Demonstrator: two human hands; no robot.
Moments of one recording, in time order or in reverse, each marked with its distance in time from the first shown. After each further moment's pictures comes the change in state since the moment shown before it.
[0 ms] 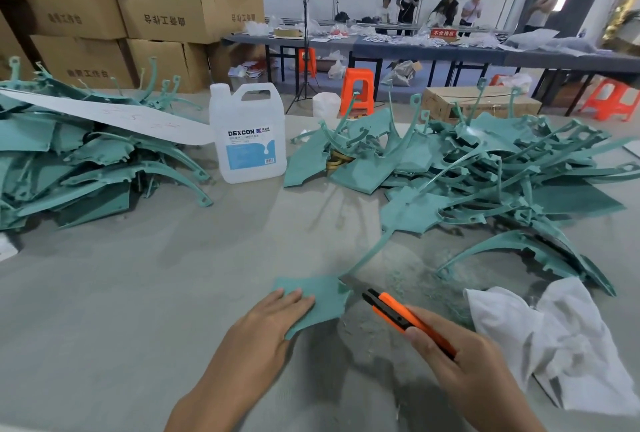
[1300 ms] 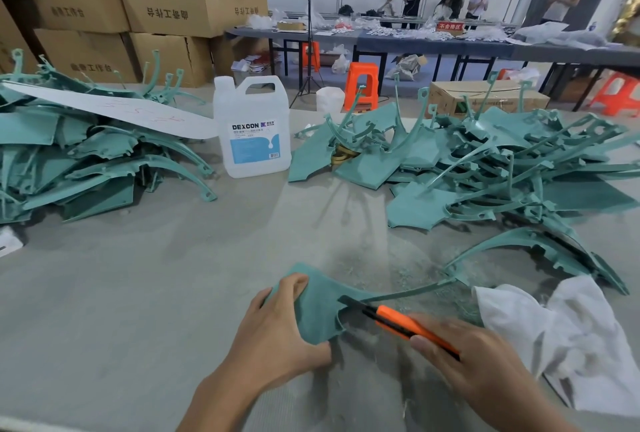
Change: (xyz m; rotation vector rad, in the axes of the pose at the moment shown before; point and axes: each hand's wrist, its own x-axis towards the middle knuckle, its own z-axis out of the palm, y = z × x) left_hand 0.012 0.001 0.023 -0.177 0.066 -0.174; right_hand 0.012 0.002 -0.015 -0.196 -0.201 -0.017
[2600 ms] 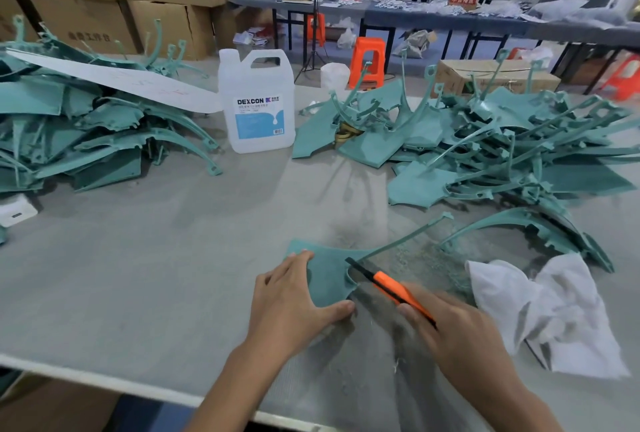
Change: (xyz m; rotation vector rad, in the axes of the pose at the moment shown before) left_hand -0.007 0.020 0.011 0.118 0.119 -0.044; right_hand -0.010 -0.018 0.020 -0.138 0.140 0.065
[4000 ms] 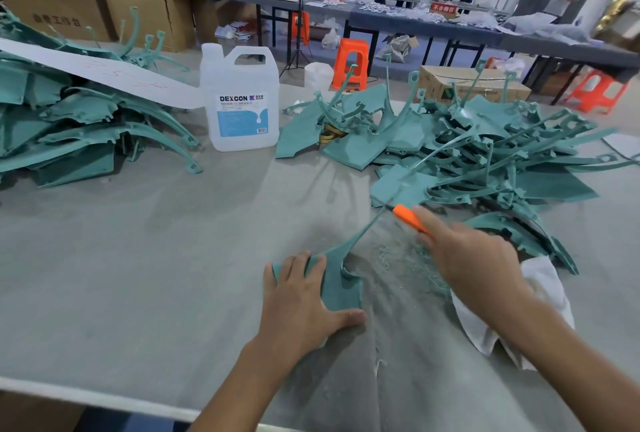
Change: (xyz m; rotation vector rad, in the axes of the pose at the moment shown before) left_hand 0.013 0.025 0.025 0.194 -0.165 0.068; right_hand 0.076 0.020 -0.060 -0.552 0.147 -0.147
